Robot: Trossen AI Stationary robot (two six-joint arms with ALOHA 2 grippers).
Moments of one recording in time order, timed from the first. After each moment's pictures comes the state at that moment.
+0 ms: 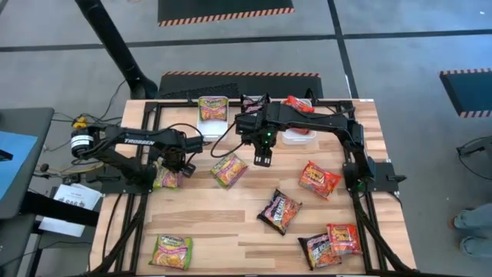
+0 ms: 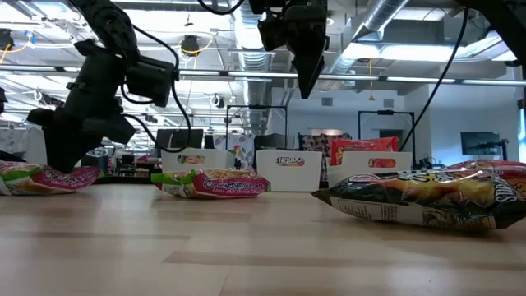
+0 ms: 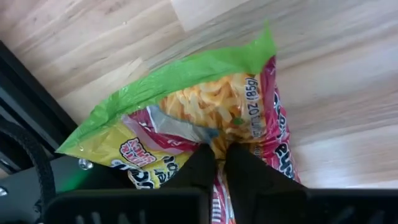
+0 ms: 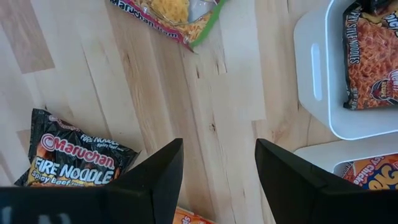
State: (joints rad) left arm 0.31 1.43 0.67 -0.96 0.00 -0.83; right arm -0.15 2.06 2.09 -1.48 0.00 0.04
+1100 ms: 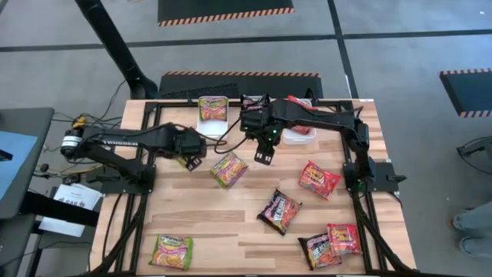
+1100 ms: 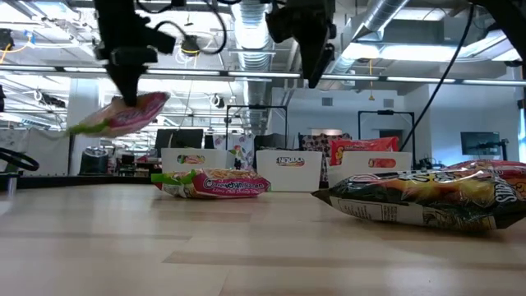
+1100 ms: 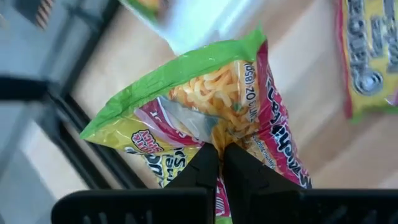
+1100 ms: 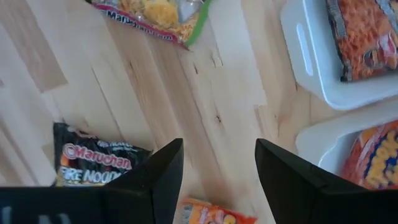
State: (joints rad) left arm 0.05 1.30 1.08 -1.19 -0.54 -0.59; right arm -0.15 2.01 2.09 -1.52 0.00 0.20
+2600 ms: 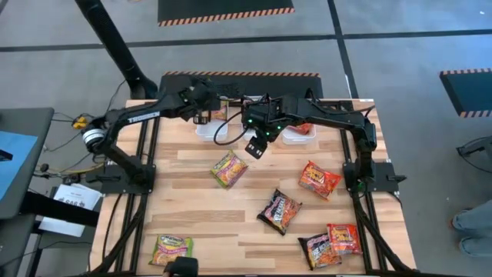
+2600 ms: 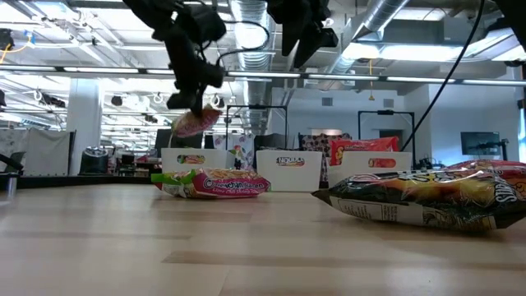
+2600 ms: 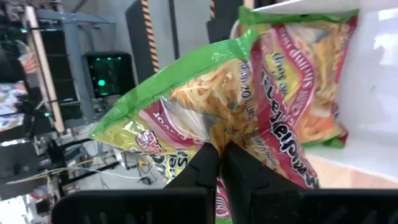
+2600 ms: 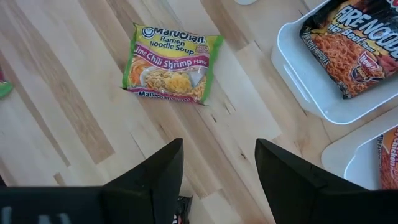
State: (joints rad) left arm 0.58 1.53 1.19 -0.47 -0.65 0.91; right arm -0.15 1.94 2.10 -1.35 0.01 0.44
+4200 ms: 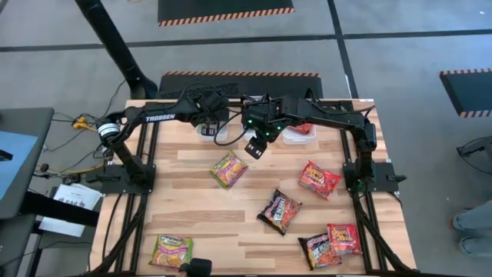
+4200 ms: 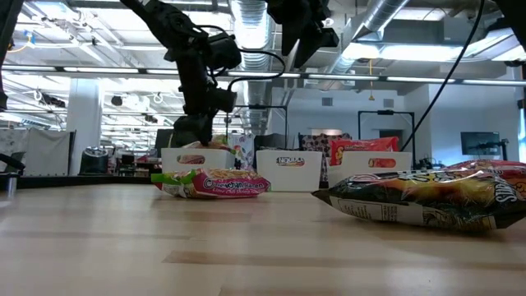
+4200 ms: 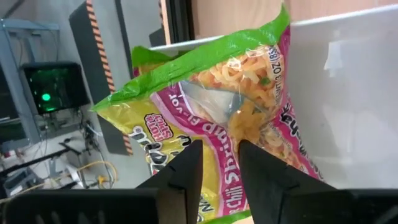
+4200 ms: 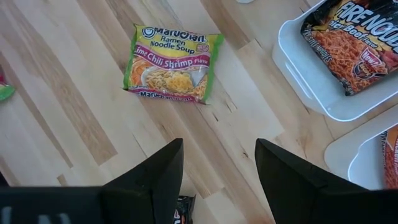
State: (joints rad) left arm 0.53 1.69 1.19 -0.50 -0.53 0.78; right arm -0.14 1.94 2.10 -1.35 0.00 0.47
